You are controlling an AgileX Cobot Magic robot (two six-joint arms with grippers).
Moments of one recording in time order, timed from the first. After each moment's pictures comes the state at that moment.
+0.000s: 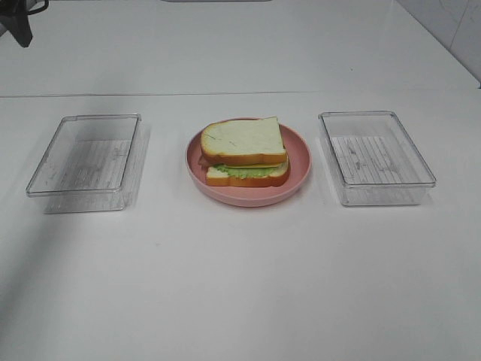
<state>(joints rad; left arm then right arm) 0.00 1.97 -1.92 -0.02 1.21 0.04 0.02 0.00 -0.50 0.09 1.05 -0.03</state>
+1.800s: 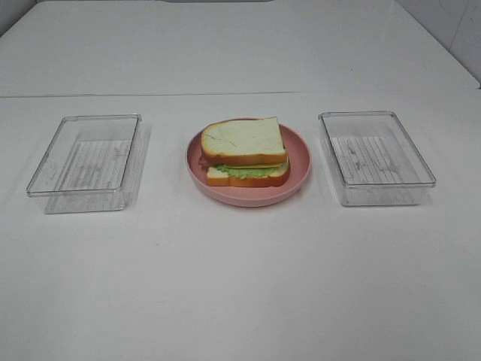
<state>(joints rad) -0.01 0.00 -0.50 -0.06 1.05 0.02 0.02 0.00 -0.50 0.09 1.05 -0.03</state>
